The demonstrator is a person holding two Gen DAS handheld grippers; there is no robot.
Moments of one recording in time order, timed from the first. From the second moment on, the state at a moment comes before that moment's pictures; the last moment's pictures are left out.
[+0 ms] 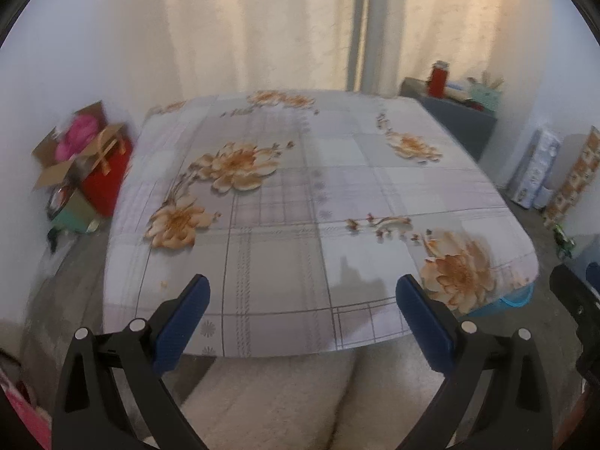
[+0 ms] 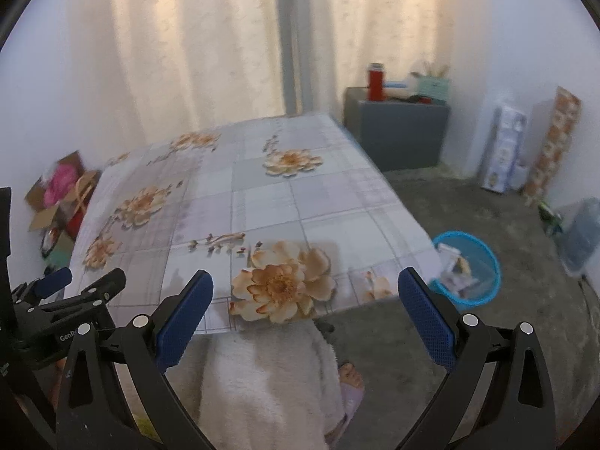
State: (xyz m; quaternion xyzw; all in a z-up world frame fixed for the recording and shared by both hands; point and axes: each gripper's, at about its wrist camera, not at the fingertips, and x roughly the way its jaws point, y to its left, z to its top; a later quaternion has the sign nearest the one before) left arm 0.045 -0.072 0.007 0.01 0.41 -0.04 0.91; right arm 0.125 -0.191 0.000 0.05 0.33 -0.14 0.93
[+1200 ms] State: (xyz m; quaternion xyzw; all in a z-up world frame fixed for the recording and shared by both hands) left arm 0.032 -0.012 0.009 0.00 0.40 -0.01 0.92; right arm 0.103 -0.156 -0.014 0.04 0.34 -0.18 0.92
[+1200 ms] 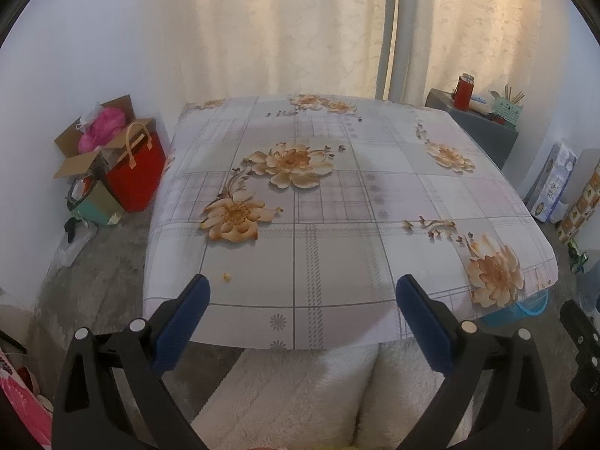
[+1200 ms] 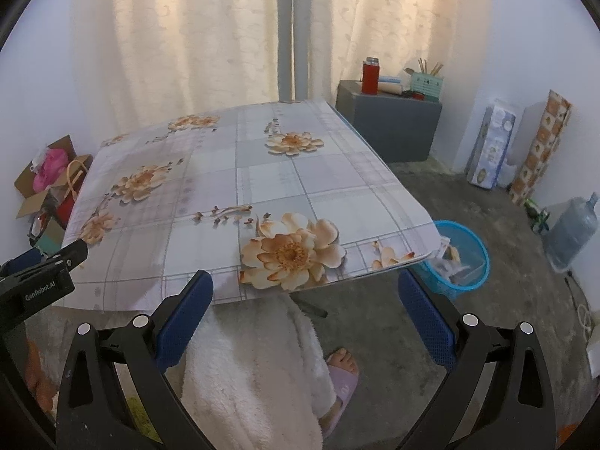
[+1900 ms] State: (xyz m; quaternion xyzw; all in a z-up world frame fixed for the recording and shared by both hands) left arm 0.041 -0.007 0.003 0.02 0.41 0.01 0.91; right arm 0.105 -0.168 -0.015 0.04 0.33 -0.20 0.92
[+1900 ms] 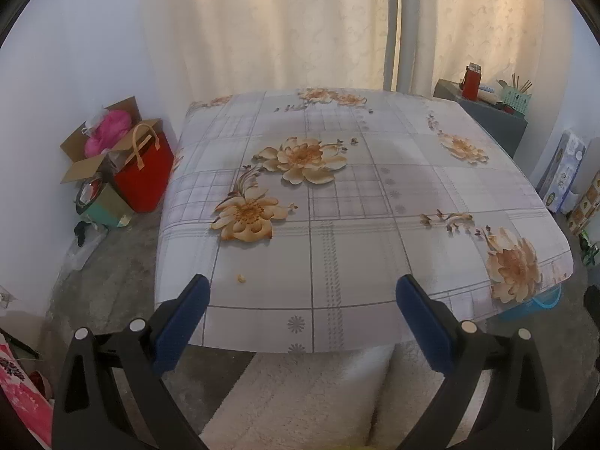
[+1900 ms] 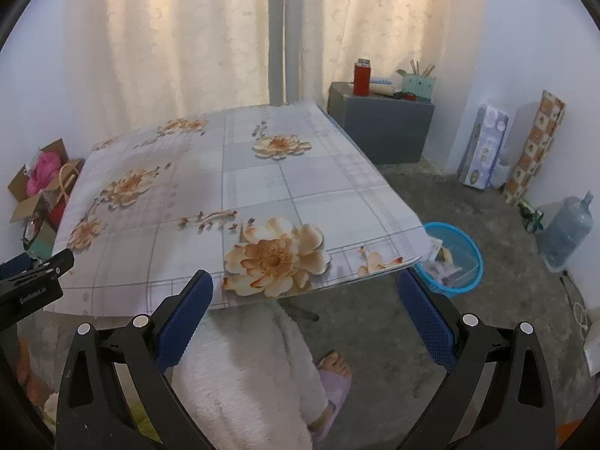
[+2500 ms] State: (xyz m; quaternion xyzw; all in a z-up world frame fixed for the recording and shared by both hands) left arm 0.038 -0.014 0.003 0.04 0.40 0.00 0.91; right arm 0.098 -0.180 -0.015 0.05 0.33 -0.20 0.92
